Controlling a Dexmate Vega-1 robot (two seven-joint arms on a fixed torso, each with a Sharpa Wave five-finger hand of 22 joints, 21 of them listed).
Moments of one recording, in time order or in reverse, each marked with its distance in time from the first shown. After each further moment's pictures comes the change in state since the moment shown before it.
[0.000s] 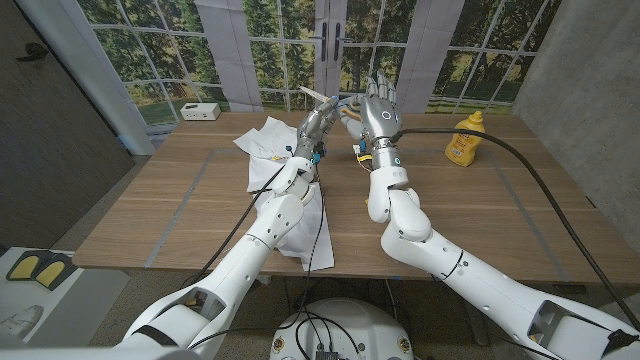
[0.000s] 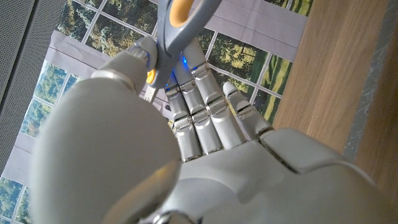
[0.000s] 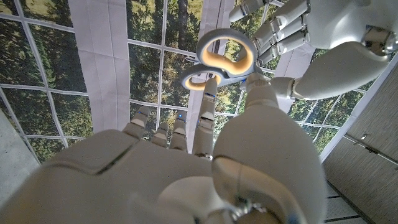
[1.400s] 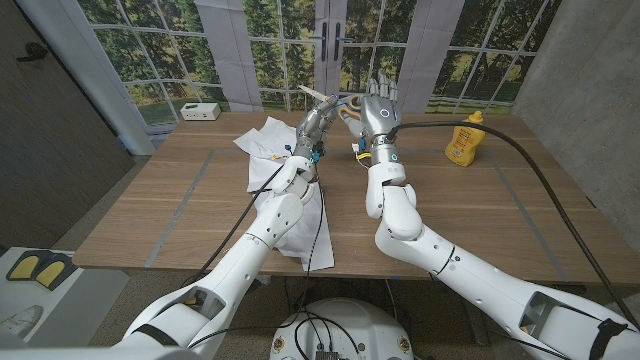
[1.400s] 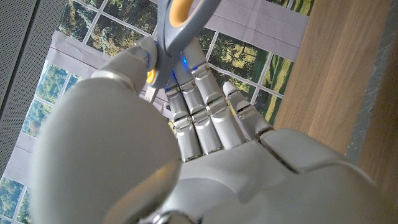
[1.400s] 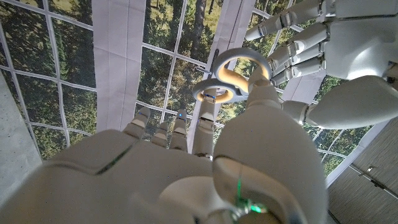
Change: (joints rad) left arm -0.005 0.001 0.000 0.006 -0.002 0.000 -0.006; left_hand 0.000 0.000 0.000 0.000 0.001 0.000 0.000 -0.009 0.000 0.000 0.000 0.000 -0.002 0.002 0.002 0.000 0.000 0.000 0.000 0.000 0.000; right arm 0.047 0.011 -0.048 0.027 -0.118 -0.125 0.116; right_hand -0.005 -0.005 -0.014 0.000 0.007 -0.024 -0.002 -0.020 0.000 0.007 -0.007 -0.005 0.000 -0.015 0.015 0.000 0.000 -0.008 -0.011 -0.008 0.000
